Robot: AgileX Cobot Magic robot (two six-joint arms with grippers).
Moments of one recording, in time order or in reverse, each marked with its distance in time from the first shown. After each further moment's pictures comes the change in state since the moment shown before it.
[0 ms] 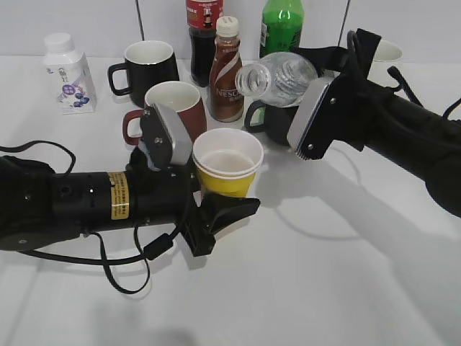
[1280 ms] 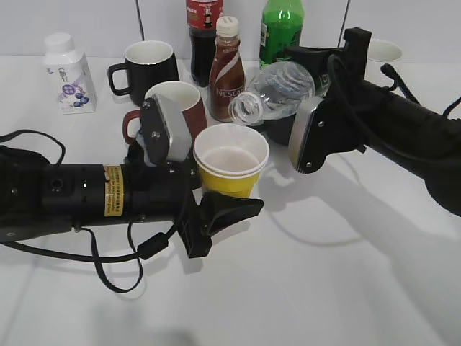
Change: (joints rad) left arm 0.000 -0.059 -0.002 0.105 0.019 -0.056; right arm 0.000 0.000 -0.003 0.000 0.002 -0.283
